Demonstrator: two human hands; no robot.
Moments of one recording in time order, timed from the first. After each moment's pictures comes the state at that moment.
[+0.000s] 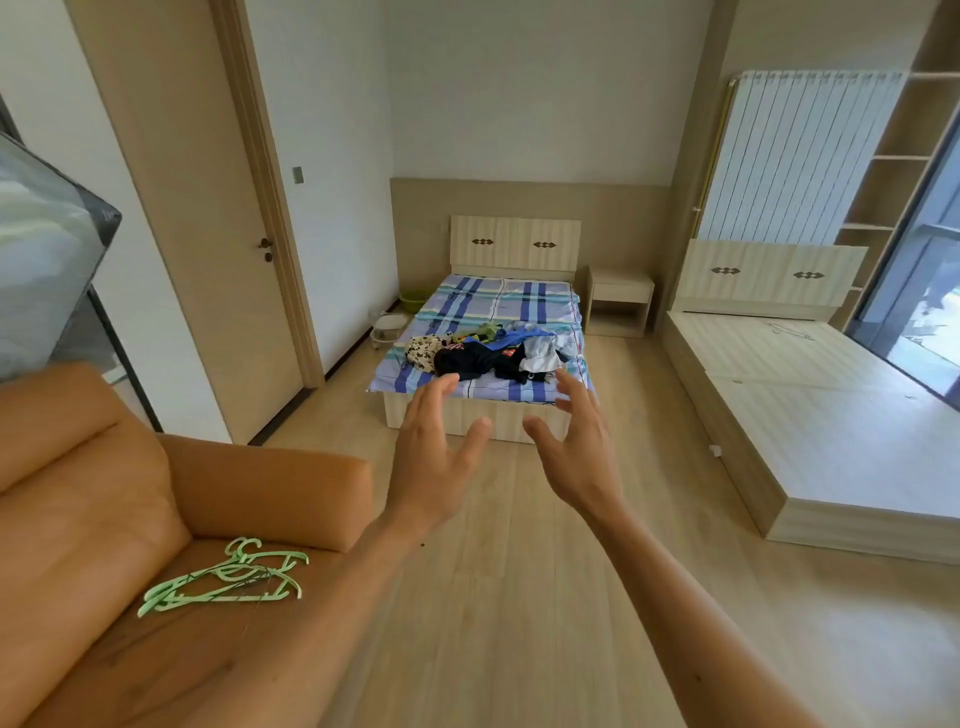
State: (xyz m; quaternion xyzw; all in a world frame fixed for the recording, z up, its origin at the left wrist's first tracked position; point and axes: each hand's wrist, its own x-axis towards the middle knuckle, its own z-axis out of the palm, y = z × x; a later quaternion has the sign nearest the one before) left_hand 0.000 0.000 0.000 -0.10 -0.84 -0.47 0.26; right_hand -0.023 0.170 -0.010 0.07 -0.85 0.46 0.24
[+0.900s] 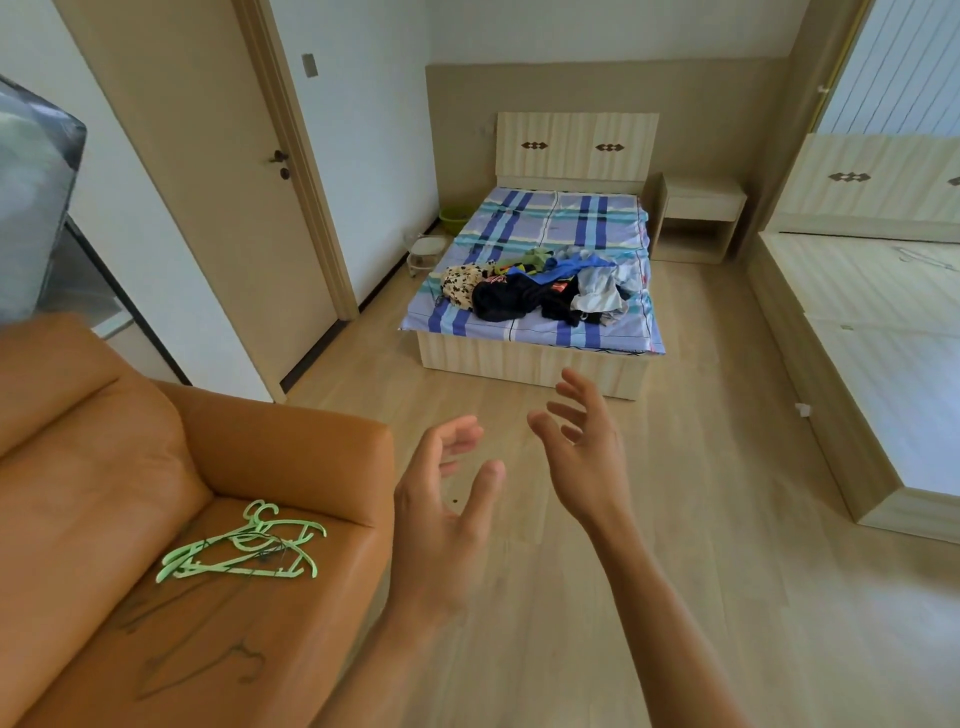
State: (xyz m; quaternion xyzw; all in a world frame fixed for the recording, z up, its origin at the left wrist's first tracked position) left_hand -0.133 0.011 -0.061 0.00 -0.78 -0.59 0.21; right_hand -0.220 0.145 -0.085 0.02 -0.77 0.63 0.13
